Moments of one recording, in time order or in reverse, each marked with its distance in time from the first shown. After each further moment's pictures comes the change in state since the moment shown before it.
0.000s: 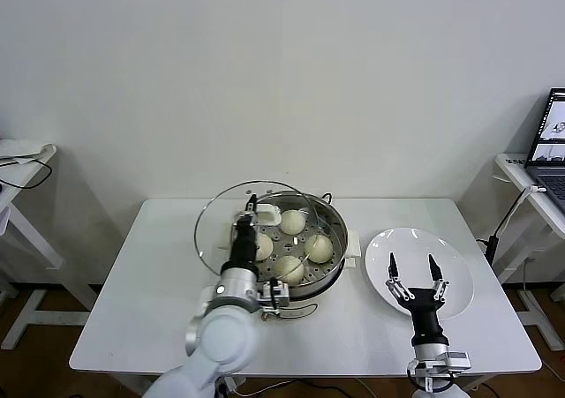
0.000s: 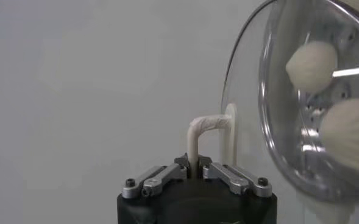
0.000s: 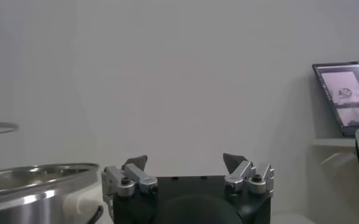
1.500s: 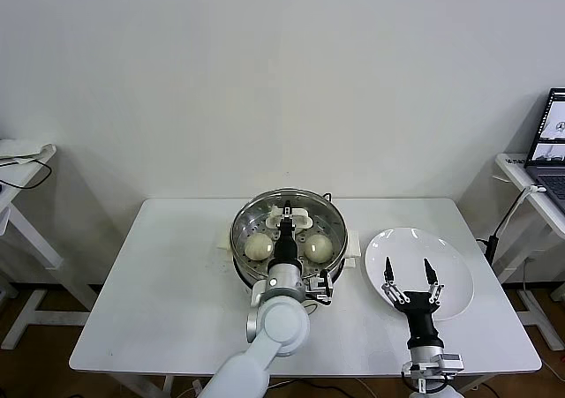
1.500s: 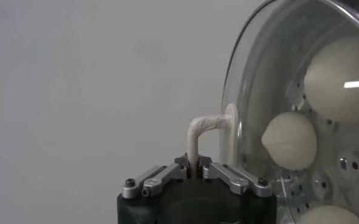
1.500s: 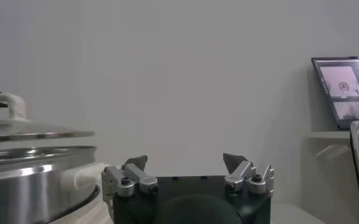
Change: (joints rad) left arm -0.042 -0.245 0.032 0.270 0.152 -0.017 -0.035; right arm 0.007 0.014 -0.007 -0.032 -0.037 0.005 0.000
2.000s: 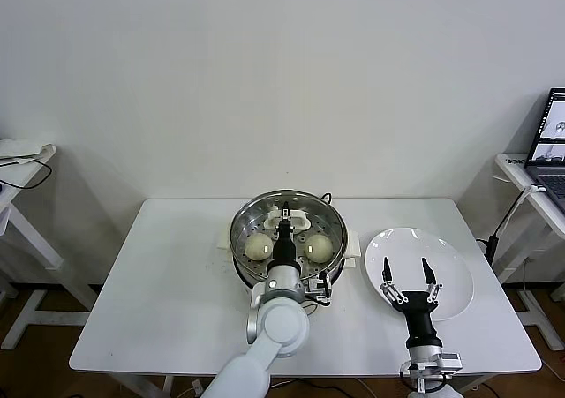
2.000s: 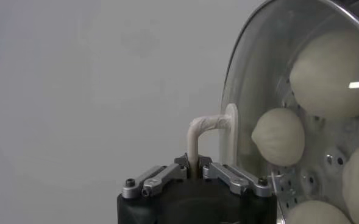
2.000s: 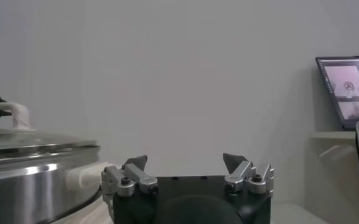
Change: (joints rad) left arm 0.017 -0.016 -0.017 0.016 0.018 -0.011 -0.018; right arm 0.005 -0.002 -0.006 -0.005 -0.004 0.000 -0.002
